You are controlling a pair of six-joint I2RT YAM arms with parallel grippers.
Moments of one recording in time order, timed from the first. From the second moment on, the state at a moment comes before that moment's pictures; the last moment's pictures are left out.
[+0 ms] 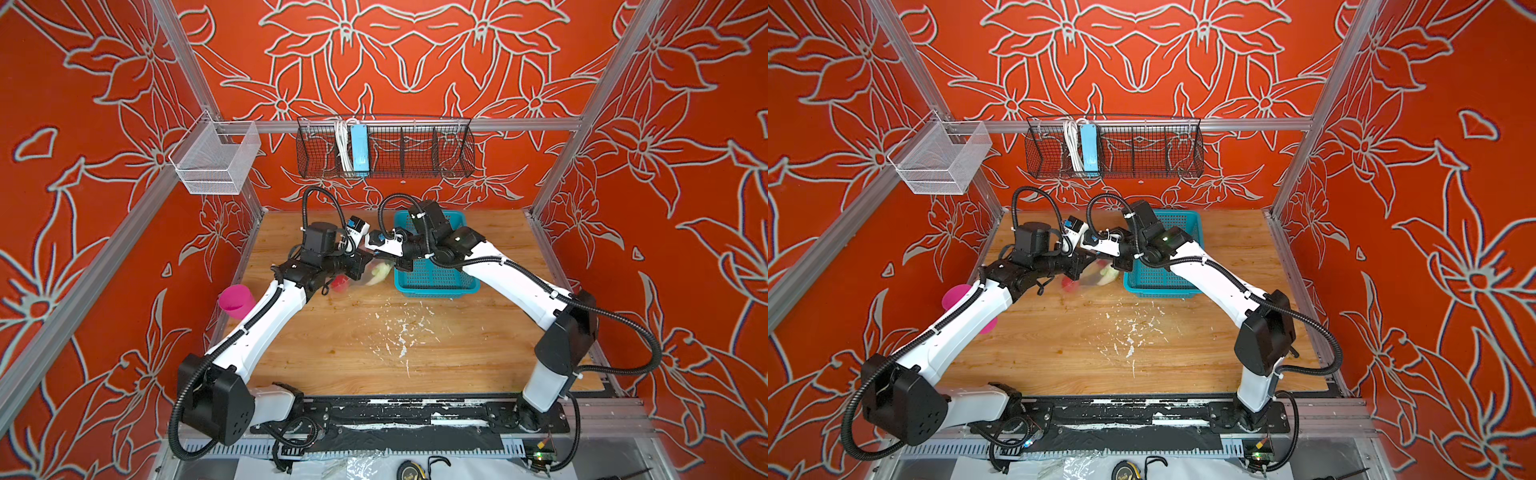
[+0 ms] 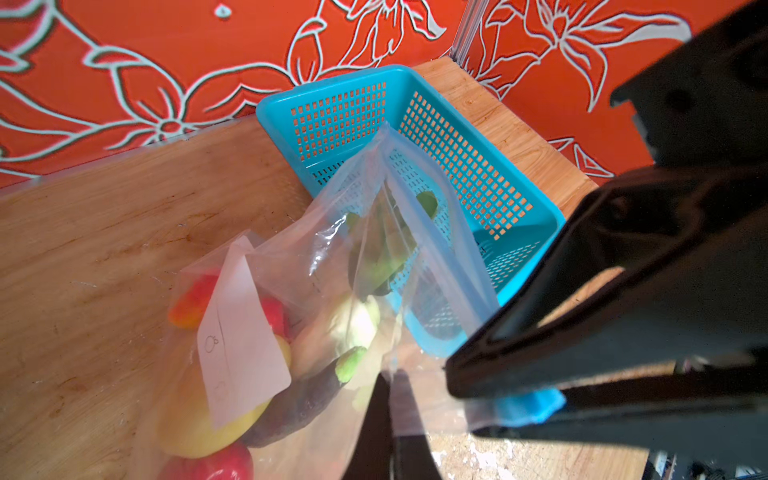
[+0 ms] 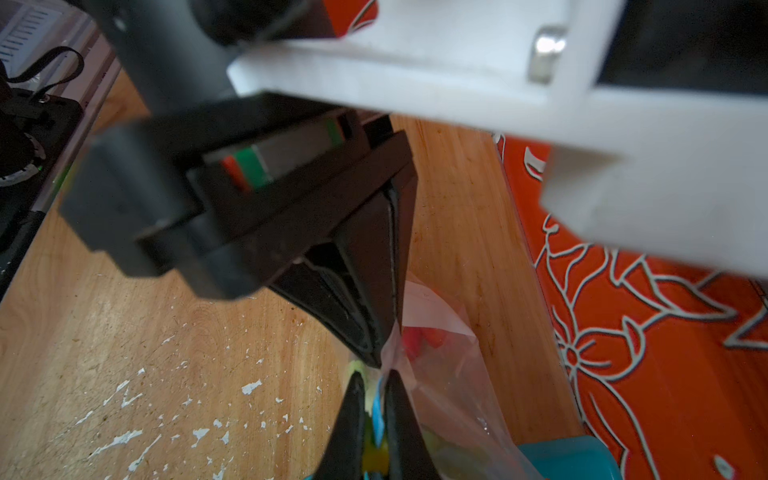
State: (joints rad) left arm -0.29 1.30 1.12 -0.40 0.42 0.02; right arm 0.70 1.77 1.70 -0.57 -0.46 -0.74
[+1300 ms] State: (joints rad) left arm -0.29 1.17 1.06 -0.36 0.40 -0.02; right arm 0.68 1.85 1.89 -0.73 -0.36 -0.79
